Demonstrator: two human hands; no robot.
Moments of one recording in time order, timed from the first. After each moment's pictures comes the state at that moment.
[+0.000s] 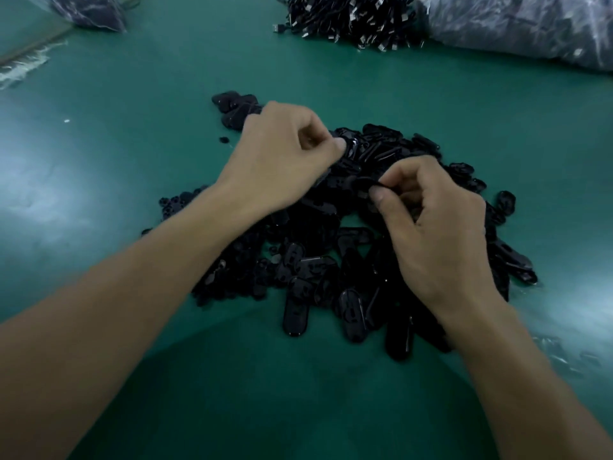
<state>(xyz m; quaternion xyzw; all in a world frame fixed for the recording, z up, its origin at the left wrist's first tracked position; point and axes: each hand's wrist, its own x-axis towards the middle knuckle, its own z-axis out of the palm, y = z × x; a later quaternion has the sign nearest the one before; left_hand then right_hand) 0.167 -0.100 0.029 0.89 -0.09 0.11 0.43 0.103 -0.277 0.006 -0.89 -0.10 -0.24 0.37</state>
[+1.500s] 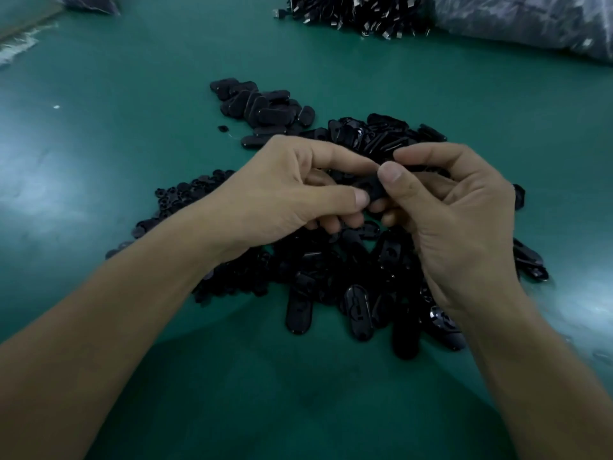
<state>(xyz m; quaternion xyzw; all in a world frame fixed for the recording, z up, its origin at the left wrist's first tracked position) 0.132 -0.088 0.025 0.75 -0.20 -0.15 0.61 0.100 -0.268 0.013 -0.68 -0.05 -0.13 0.72</state>
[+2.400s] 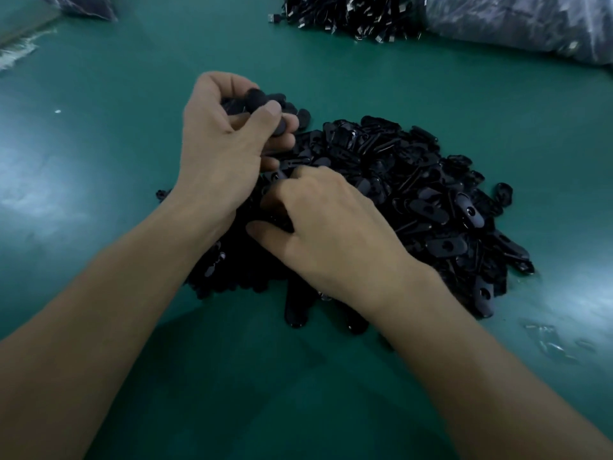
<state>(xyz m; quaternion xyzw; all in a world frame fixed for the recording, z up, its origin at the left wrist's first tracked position) 0.148 -0.075 0.022 0.68 -0.03 0.13 0.72 0.101 -0.201 0.033 -0.96 -0.24 -0.04 0.14</state>
